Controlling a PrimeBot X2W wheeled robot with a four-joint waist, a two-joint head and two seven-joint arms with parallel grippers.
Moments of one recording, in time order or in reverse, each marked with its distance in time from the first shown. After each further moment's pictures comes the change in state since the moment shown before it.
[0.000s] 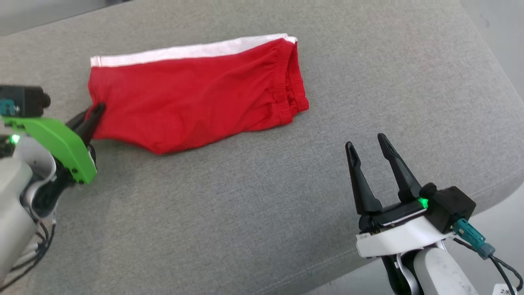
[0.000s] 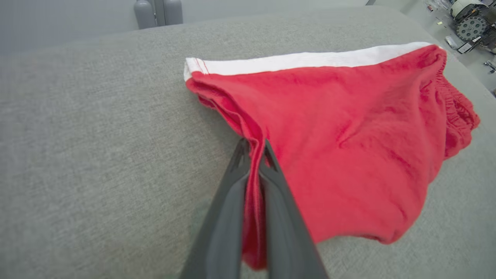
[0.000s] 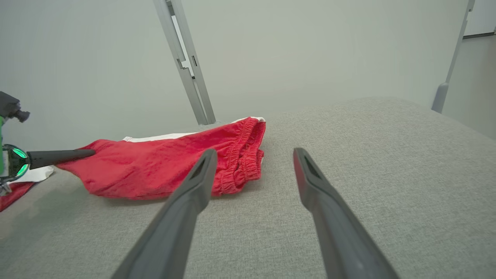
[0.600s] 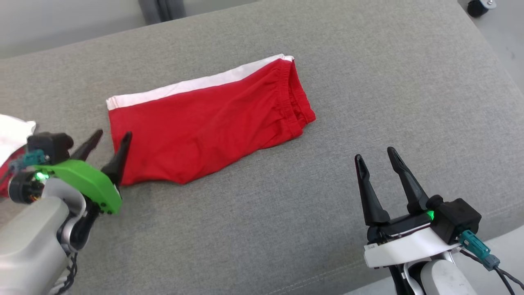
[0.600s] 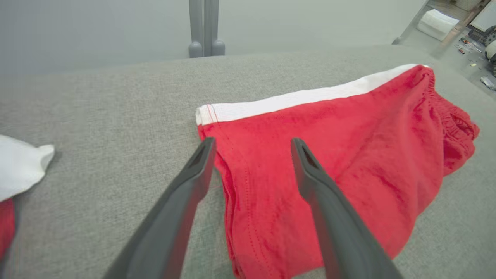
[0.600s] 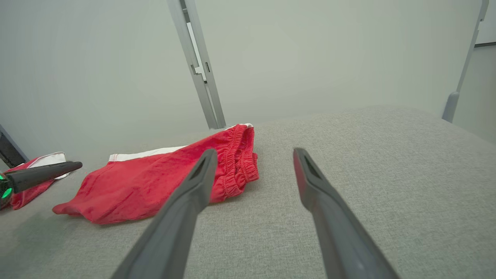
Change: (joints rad) left arm 0.190 -0.066 0.047 -0.015 0.094 0.117 -0.217; right arm 0.068 -0.001 -0.037 -0.012 -0.026 0.000 0.005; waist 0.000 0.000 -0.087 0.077
